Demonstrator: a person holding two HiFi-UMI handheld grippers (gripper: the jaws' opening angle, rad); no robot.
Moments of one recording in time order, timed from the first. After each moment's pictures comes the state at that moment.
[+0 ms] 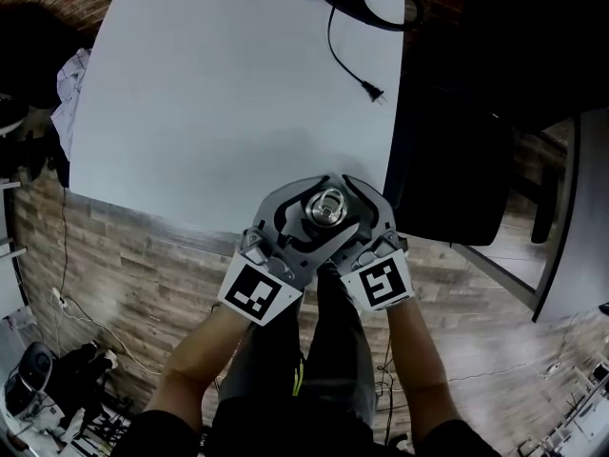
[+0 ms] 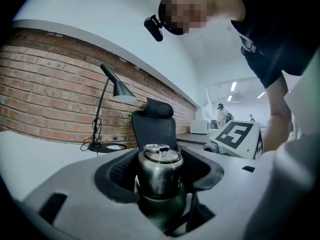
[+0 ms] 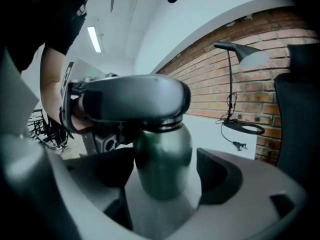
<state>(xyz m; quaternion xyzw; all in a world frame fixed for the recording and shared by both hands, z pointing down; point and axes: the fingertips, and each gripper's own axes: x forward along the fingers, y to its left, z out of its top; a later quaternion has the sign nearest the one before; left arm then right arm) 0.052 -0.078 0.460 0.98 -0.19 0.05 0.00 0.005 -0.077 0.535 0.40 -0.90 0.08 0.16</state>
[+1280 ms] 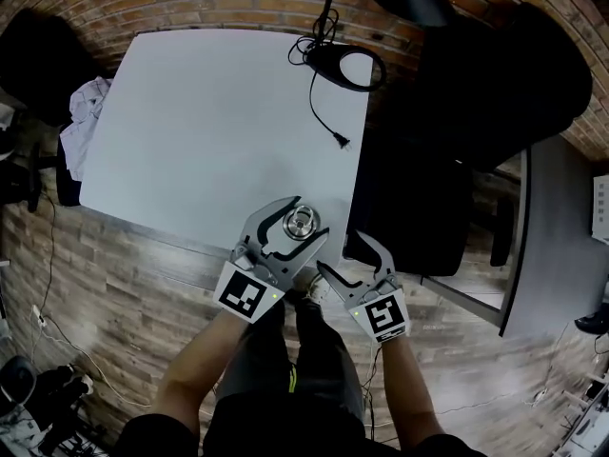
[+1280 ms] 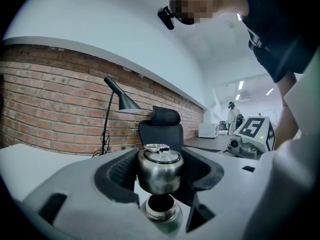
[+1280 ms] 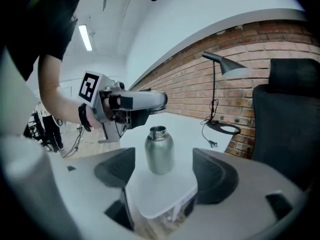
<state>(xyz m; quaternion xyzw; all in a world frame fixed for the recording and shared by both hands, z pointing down) 0.043 -0.082 0.408 0.97 -0.26 0.02 0.04 0.068 -0.021 0.486 0.44 -0.88 0.10 0.17</state>
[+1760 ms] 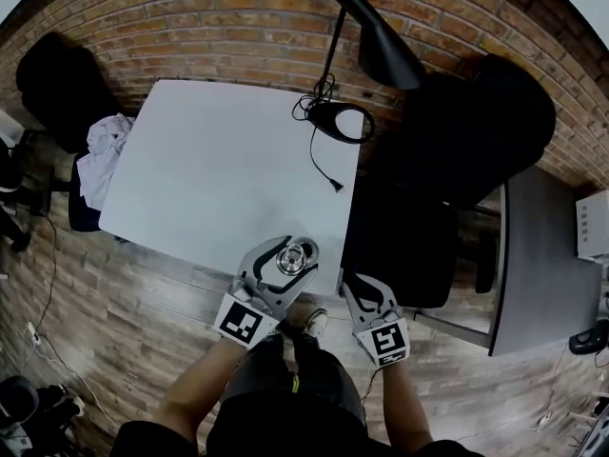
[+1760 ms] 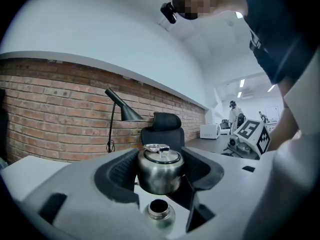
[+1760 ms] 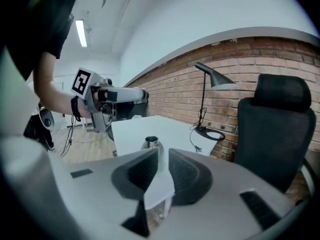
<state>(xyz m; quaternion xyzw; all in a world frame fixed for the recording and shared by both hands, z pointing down) 0.020 -0.060 0.349 0.96 -0.27 0.02 0.02 0.100 0.001 0.441 0.49 -0.85 0.09 0.18</state>
